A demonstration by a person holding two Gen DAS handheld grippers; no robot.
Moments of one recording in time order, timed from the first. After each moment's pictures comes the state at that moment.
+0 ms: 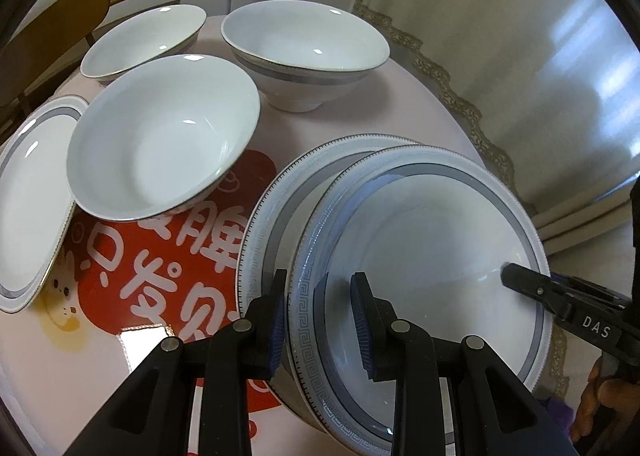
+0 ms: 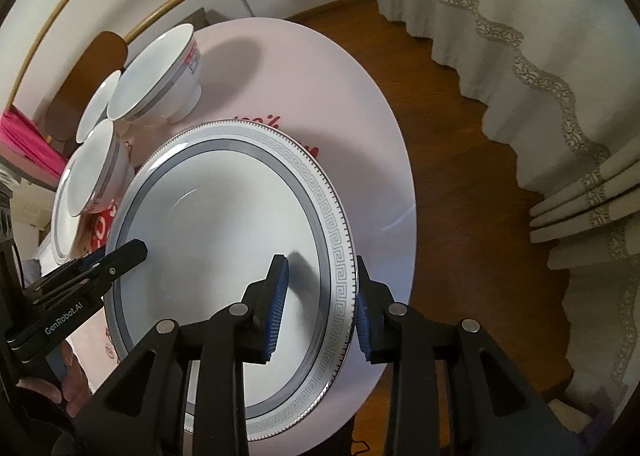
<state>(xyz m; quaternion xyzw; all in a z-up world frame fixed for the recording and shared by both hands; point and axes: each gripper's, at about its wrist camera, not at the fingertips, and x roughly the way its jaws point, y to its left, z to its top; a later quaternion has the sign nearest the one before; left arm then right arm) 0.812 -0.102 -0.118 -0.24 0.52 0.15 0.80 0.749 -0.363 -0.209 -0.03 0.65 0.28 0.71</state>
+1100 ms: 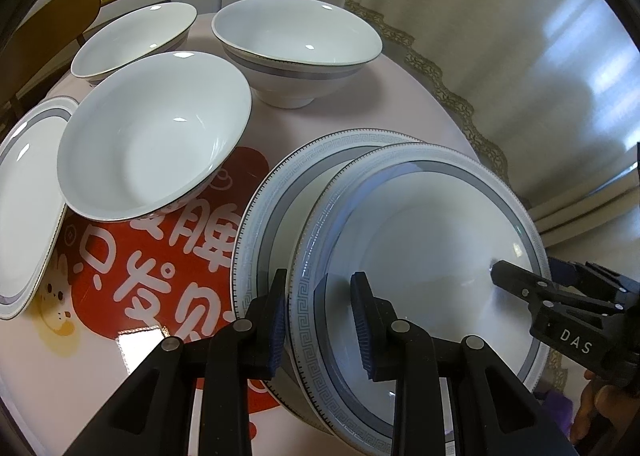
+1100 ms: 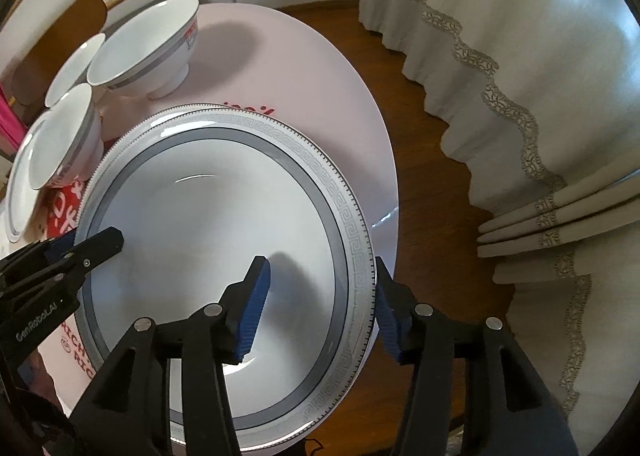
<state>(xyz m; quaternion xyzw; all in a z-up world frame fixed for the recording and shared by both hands) 0.813 -0.100 -0.120 -0.24 0.52 0.14 0.81 0.734 -0.332 -0.199 -0.15 0.63 0.23 0.73</state>
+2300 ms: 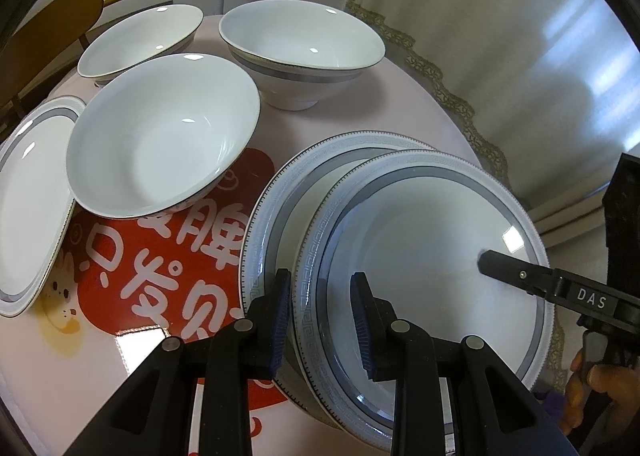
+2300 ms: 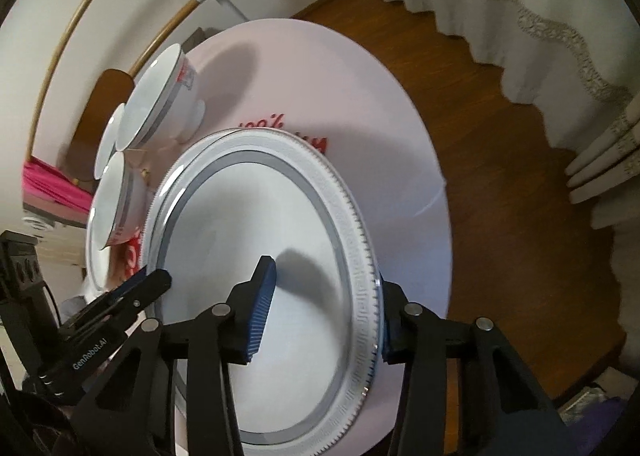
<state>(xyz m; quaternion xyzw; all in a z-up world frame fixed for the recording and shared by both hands) 0.807 -0.099 -0.114 -0.24 0.52 0.14 0.81 0.756 -0.369 -0.229 0.08 0.67 0.29 0.68</state>
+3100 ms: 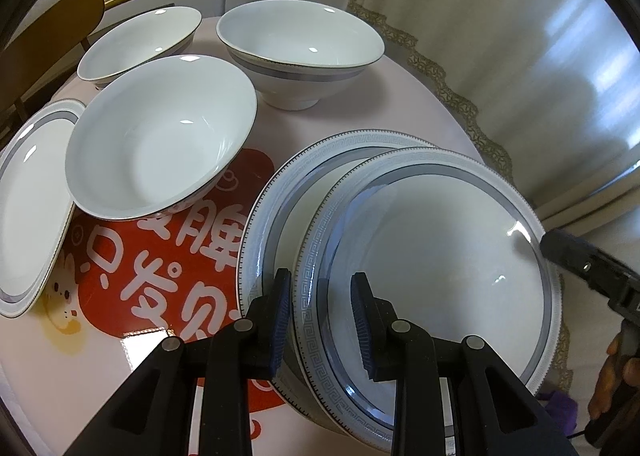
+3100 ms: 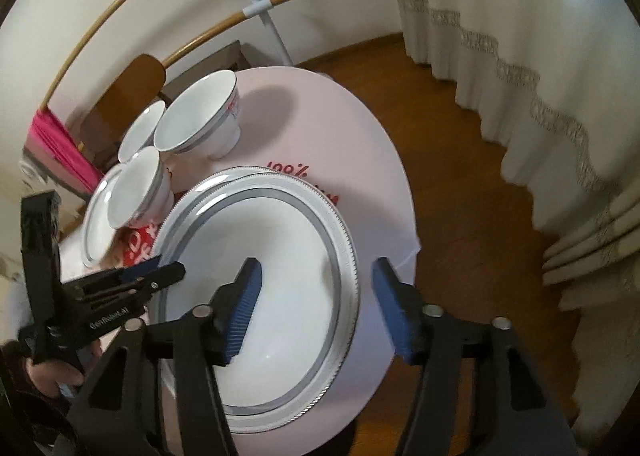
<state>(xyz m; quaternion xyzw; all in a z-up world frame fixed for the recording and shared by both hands) 0.812 -0.101 -0.116 -0.24 0.52 0.15 0.81 0.755 -0.377 -0.180 0.00 0.59 0.34 0.73</state>
